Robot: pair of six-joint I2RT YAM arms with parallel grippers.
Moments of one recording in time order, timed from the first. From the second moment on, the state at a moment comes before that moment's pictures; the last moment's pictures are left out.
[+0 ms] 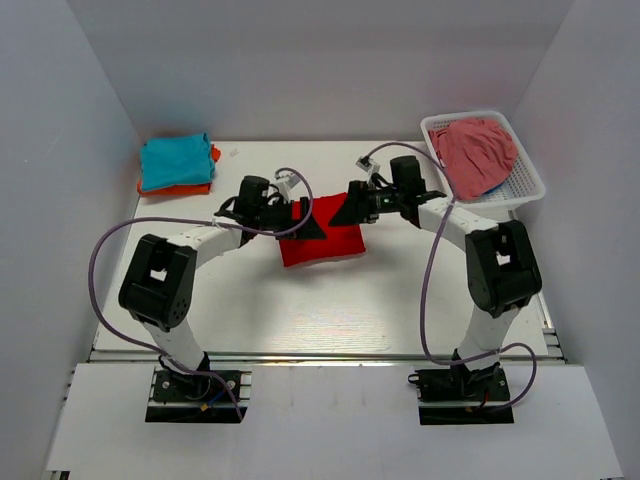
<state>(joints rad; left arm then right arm) -0.37 1.72 1.06 0.00 0.67 -0.40 0.36 1.79 1.22 -0.06 -0.91 0.33</state>
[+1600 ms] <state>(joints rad) -0.34 1.65 1.22 -0.42 0.15 -0.35 0.26 1.53 1.10 -0.20 -0.67 0.28</state>
